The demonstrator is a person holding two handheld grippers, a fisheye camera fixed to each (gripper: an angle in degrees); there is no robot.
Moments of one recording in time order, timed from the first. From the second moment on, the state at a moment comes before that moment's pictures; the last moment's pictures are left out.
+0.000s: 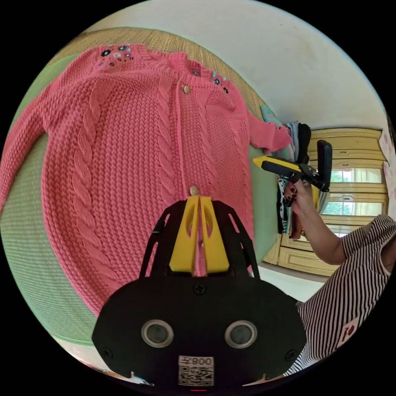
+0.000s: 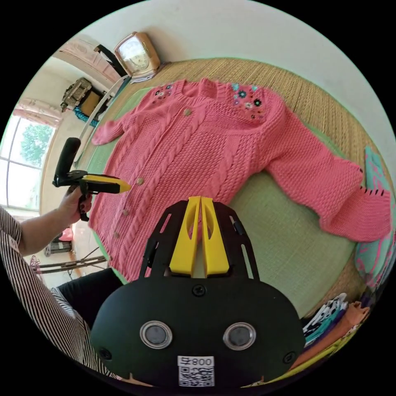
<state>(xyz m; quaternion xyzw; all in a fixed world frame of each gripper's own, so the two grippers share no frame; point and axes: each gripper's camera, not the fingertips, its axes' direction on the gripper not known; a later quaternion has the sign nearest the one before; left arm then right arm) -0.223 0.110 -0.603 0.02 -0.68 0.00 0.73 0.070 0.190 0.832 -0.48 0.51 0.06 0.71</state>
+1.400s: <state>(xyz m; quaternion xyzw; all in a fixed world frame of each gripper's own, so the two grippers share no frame) -0.072 0.038 -0.522 0.17 -0.76 0.09 0.62 0.075 0.094 0.709 -0.34 0.61 0.04 0.71</state>
